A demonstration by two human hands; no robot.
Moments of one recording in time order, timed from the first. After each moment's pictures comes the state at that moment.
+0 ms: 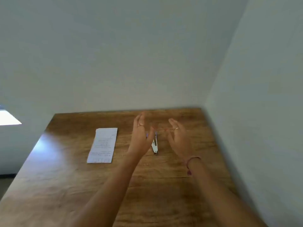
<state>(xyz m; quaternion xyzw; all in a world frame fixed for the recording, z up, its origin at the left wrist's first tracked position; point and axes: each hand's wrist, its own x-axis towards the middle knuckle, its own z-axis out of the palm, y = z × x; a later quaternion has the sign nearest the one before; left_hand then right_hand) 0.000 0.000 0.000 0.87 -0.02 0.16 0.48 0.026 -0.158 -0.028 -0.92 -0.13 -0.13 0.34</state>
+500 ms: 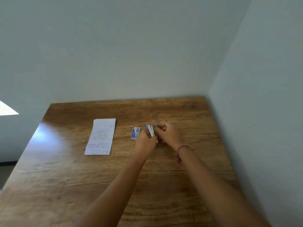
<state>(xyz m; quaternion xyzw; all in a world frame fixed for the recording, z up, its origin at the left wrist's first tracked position) -0.012 -0.021 -0.024 0.80 0.19 -0.06 0.56 0.042 -0.126 -0.047 -0.87 0.00 0.12 0.48</state>
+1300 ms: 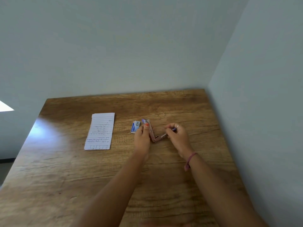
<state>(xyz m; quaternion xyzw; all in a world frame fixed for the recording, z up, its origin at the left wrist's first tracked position) -0.018 -0.020 -0.056 0.63 0.23 0.00 0.74 0.004 -0.150 -0.067 -0.77 0.09 0.06 0.63</state>
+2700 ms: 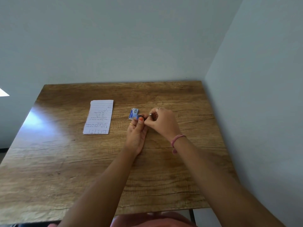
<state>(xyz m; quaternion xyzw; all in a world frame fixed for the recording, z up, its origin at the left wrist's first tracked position) -0.050 0.004 -0.075 0.33 0.13 -0.02 0.93 -0.012 -0.116 -0.023 -0.92 -0.15 -0.06 0.34</state>
